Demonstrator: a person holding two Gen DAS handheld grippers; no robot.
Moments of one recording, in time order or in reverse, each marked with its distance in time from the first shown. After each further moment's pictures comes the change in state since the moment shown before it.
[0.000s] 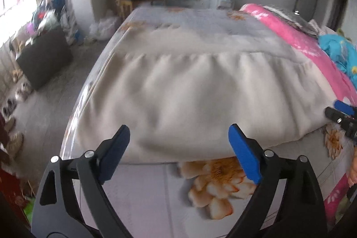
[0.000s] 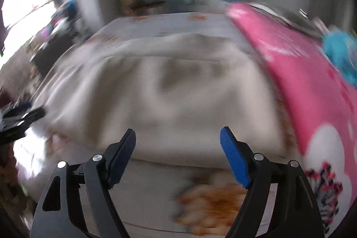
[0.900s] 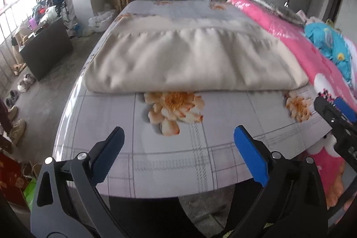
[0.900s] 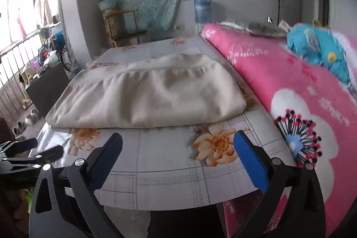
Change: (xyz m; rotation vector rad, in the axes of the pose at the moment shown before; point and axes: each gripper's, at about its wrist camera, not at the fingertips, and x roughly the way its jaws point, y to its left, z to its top) left arm -0.103 -0.065 -0.070 0.028 0.010 0.002; right arm -0.120 0.049 -0.074 0.060 -0.218 -0.081
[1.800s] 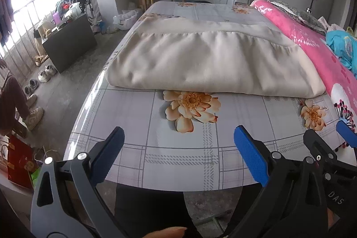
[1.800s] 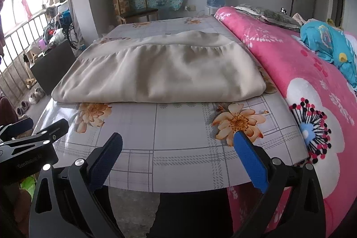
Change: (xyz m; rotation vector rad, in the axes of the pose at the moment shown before) left arm -0.012 -0.002 -0.003 -0.071 -0.008 0.136; right arm 0.010 0.023 -0.011 -0.056 0.141 0.030
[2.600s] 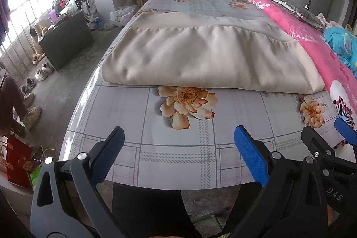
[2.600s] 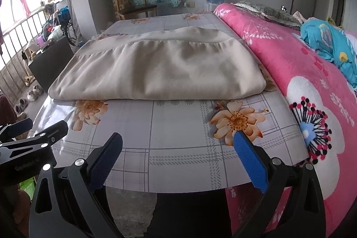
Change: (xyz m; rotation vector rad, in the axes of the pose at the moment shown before) left arm 0.006 -0.002 -0.001 0.007 0.026 -0.020; right arm 0.005 -0.003 0.001 -0.009 0.022 -0.009
